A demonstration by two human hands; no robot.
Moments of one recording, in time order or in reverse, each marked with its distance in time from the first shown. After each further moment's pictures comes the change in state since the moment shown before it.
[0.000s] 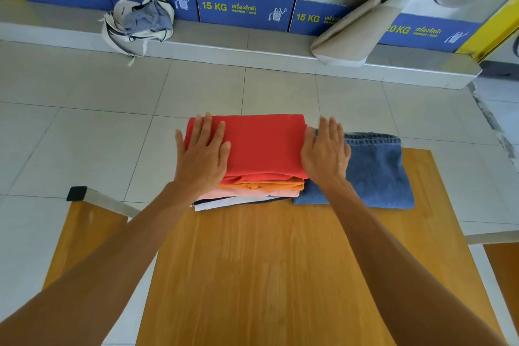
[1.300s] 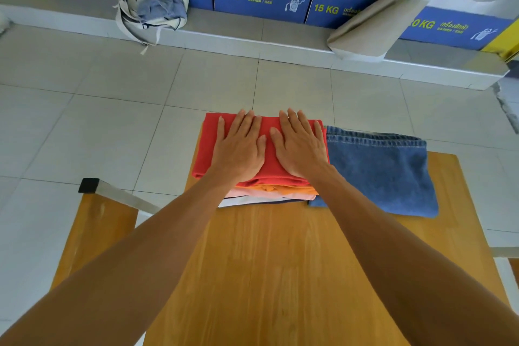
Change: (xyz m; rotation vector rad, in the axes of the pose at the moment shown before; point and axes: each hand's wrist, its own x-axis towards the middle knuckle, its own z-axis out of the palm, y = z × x) left_hand 0.031 0.028 0.019 0.023 -0.055 0.044; right_hand 0.015 -0.039 0.053 -0.298 -0.205 -0.441
